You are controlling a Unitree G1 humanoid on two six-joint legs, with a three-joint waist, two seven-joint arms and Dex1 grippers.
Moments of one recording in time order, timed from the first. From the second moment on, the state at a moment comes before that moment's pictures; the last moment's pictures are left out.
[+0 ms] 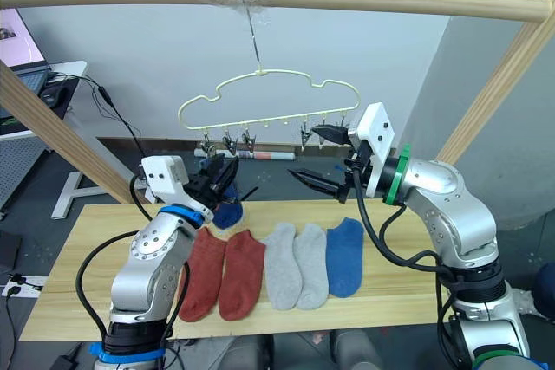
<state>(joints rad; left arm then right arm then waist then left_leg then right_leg) -0.23 0.23 0.08 -0.21 -0.25 0.30 -0.26 -0.56 -0.46 0.05 -0.36 0.49 0.60 0.78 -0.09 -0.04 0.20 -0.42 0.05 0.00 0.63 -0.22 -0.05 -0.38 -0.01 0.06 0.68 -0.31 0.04</state>
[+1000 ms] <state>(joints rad) -0.37 0.25 0.10 -0.02 -0.23 0.17 -0.27 -0.57 -0.48 0.05 -0.38 0.50 0.61 0.76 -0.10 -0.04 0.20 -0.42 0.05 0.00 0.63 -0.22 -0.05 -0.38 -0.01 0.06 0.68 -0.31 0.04</state>
